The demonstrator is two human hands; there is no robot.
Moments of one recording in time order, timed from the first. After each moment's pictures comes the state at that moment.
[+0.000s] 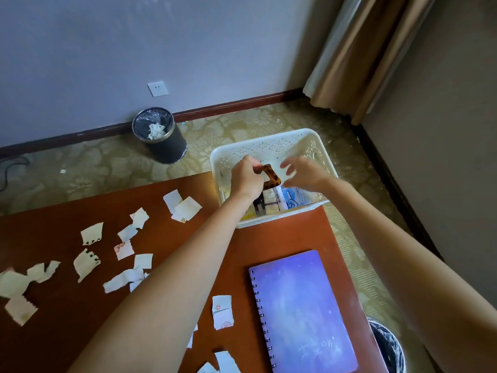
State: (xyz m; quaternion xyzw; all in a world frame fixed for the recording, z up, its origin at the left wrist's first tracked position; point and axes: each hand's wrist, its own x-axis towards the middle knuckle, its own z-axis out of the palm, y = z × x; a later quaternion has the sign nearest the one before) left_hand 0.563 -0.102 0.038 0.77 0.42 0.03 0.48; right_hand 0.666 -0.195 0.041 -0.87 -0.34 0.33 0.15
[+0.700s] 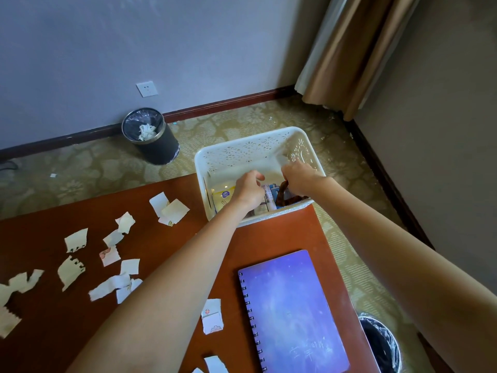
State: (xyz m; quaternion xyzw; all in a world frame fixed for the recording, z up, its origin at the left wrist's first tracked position) left_hand 0.572 -0.122 0.020 0.78 0.38 -0.09 0.49; right_hand 0.674 -0.203 0.025 -0.88 -0.38 0.28 -0.07
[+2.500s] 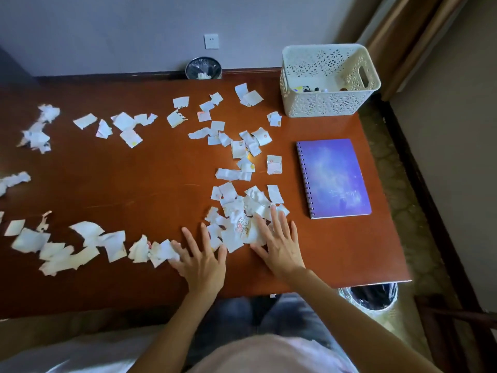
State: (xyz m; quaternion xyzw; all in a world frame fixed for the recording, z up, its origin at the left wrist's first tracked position) left_hand 0.100 -0.292 -0.046 0.77 0.59 -0.16 0.19; right_hand 0.241 -0.382 -0.051 -0.85 -0.47 0.23 0.01
